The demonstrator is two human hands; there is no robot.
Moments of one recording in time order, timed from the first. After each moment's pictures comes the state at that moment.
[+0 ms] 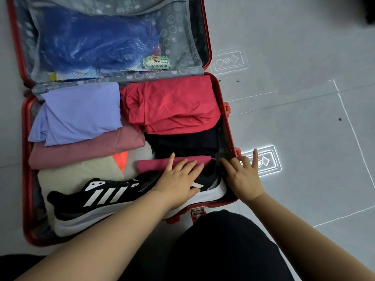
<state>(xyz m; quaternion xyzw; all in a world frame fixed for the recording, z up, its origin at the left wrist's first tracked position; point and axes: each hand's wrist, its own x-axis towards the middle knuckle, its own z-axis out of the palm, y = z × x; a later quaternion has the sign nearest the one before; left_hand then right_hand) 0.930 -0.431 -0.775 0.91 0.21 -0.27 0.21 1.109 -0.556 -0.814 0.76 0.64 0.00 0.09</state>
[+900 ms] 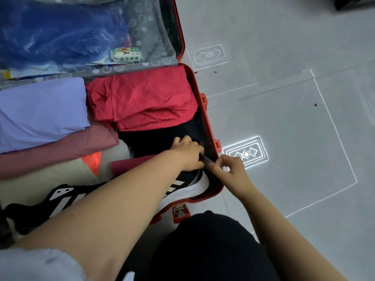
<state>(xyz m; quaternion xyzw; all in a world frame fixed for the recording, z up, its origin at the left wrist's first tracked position) 1.030 -0.416 -0.785 0.89 0.18 -0.31 0.28 1.110 -0.566 -0.780 0.82 0.29 -0.39 -0.30</state>
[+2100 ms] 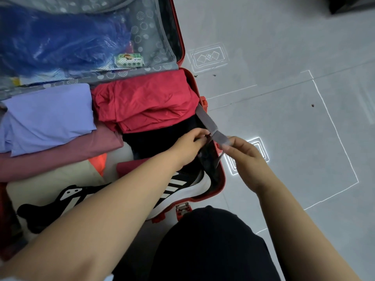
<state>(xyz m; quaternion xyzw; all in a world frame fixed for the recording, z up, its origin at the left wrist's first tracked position) 1.024 -0.415 -0.772 0.60 0.40 -0.06 0.69 1.122 -0.543 -0.705 0.68 0.19 -0.50 -0.50</state>
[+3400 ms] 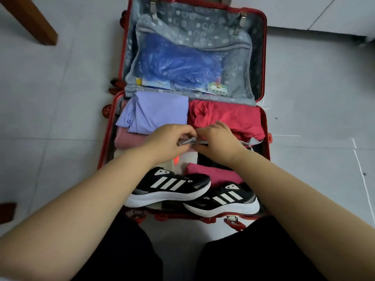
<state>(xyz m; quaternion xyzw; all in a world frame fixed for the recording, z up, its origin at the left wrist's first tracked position) 0.803 -0.310 -0.667 0.80 0.39 0.08 0.45 0.965 -0.360 -0.664 0.66 0.72 -0.23 -0.03</state>
